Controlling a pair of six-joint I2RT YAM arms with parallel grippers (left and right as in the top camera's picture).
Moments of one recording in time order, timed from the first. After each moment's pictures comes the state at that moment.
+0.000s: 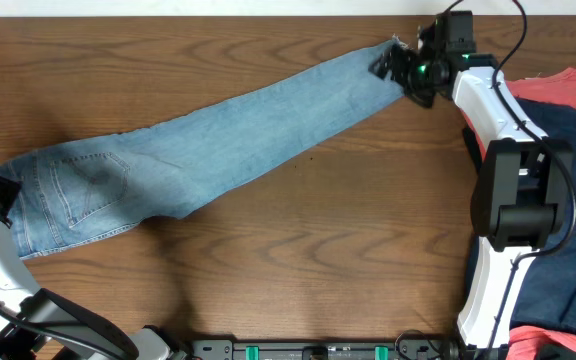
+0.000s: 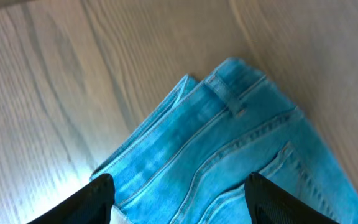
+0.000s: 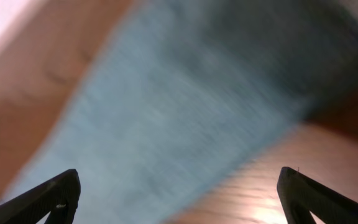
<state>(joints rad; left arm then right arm) 0.83 1.50 1.13 -0.58 -0.06 -0.35 0.04 2.23 1.76 -0.59 -0.42 0.51</state>
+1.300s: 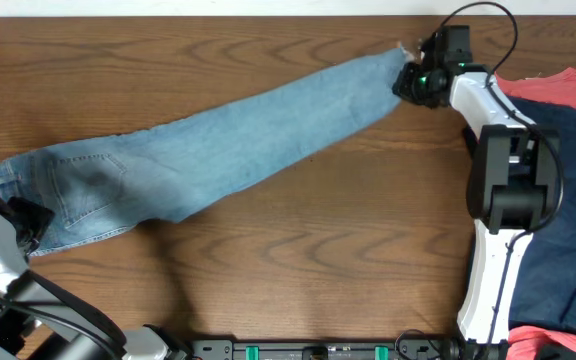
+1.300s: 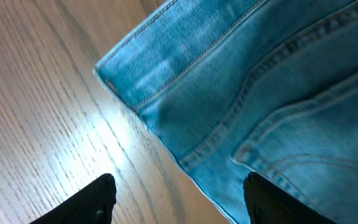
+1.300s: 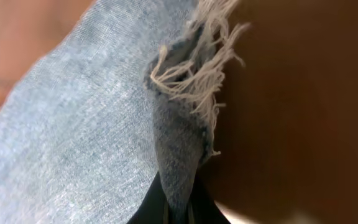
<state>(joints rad) 0.83 1.56 1.08 -0.78 -0.06 -0.33 0.00 2.37 1.80 -0.55 -0.33 0.41</state>
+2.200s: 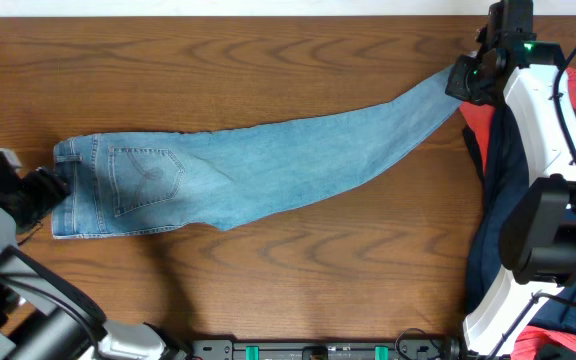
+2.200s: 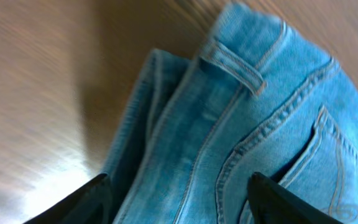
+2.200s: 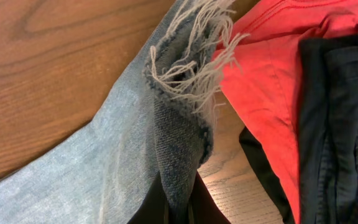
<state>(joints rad) 0.83 1.71 1.09 -0.55 0.44 0.08 -0.06 2.01 1.77 -0.90 -0.02 0.30</state>
